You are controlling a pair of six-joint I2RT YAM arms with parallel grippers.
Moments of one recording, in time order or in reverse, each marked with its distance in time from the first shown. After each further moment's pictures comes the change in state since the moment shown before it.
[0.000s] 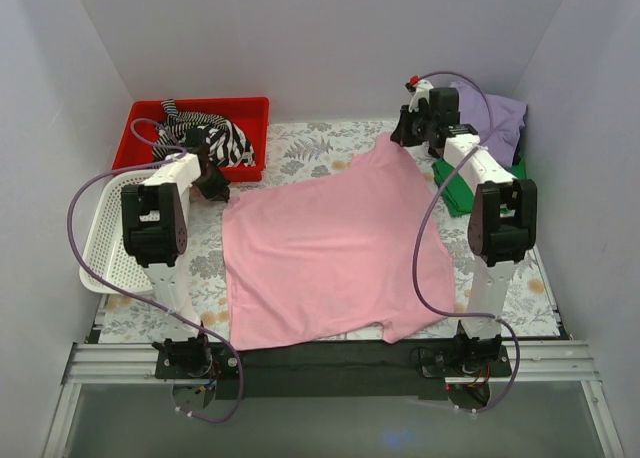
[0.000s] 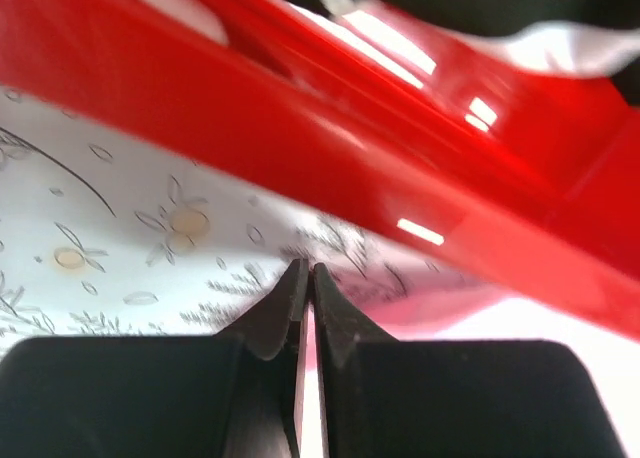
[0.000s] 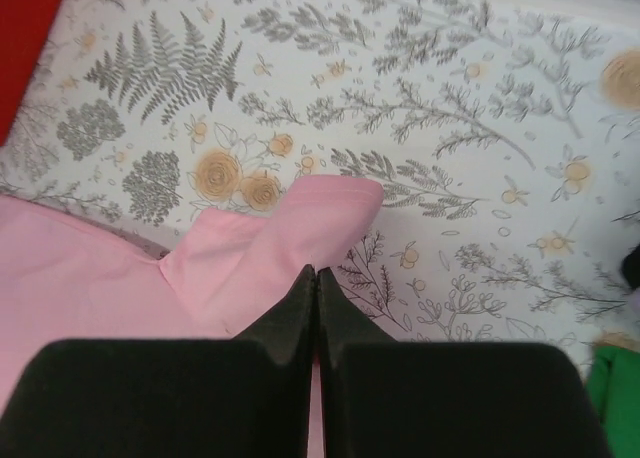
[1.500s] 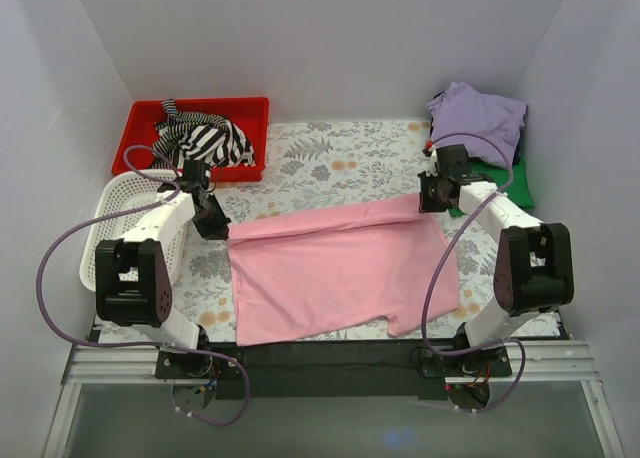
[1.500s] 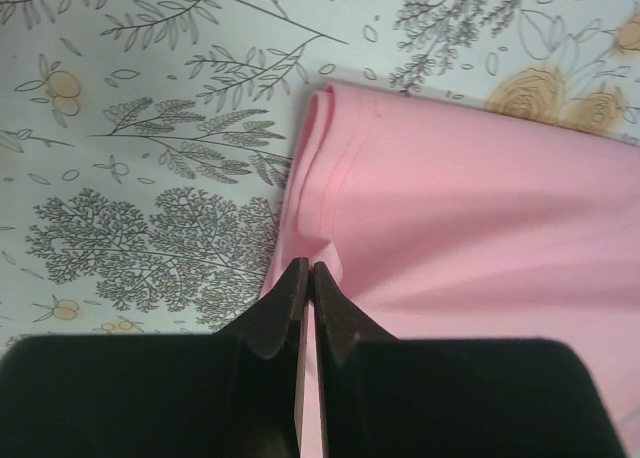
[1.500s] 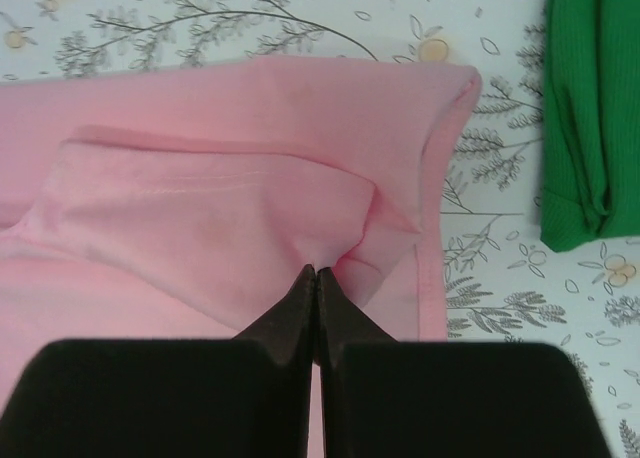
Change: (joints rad) left arm -0.060 -0.508 -0.461 -0.111 0.012 0.032; right arm 0.003 -0.471 -0.611 -0.201 0.276 0.021
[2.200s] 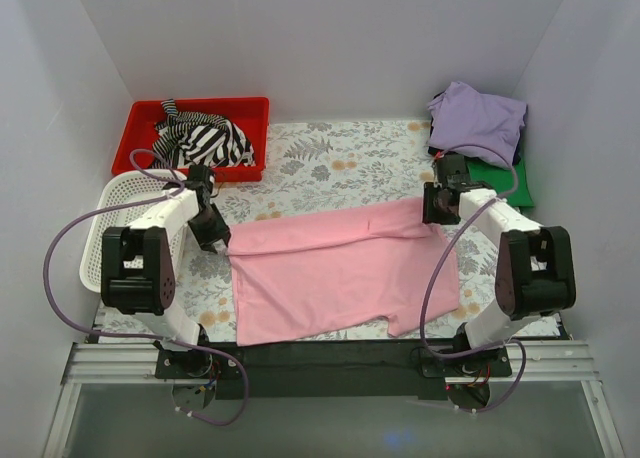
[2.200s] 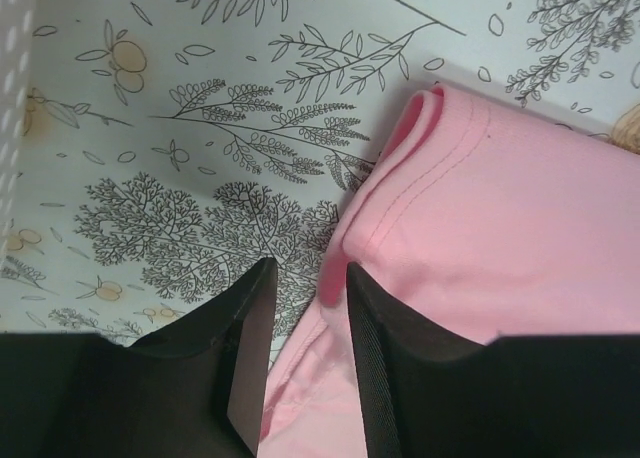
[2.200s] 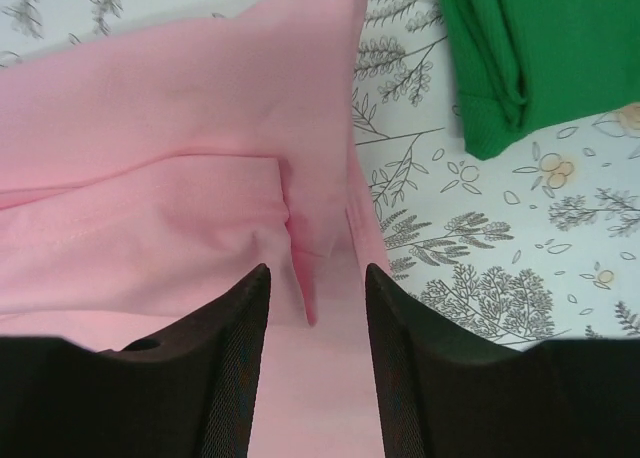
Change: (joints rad) left arm -0.001 0.084 -0.007 -0.055 -0.106 -0.007; right arm 0.004 0.000 -0.073 -0.032 0.220 0.089
